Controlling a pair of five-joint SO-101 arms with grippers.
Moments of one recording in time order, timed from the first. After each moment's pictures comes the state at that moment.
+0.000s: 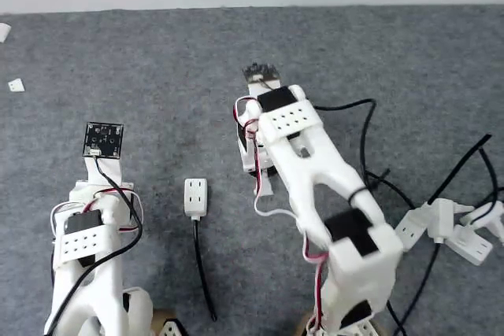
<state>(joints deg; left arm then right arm) -19.5 -39.3 73.3 35.6 -14.0 -25.6 19.2 -5.2 83.9 -12.4</state>
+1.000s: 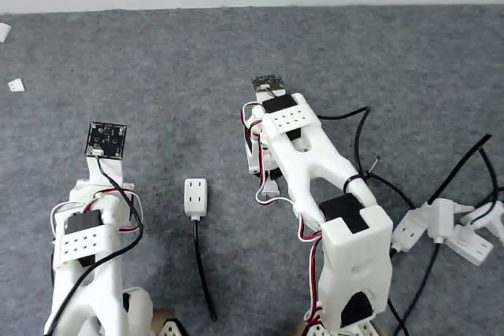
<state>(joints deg) -19.5 -39.3 73.3 35.6 -16.1 -22.9 26.2 -2.9 74.0 -11.9</state>
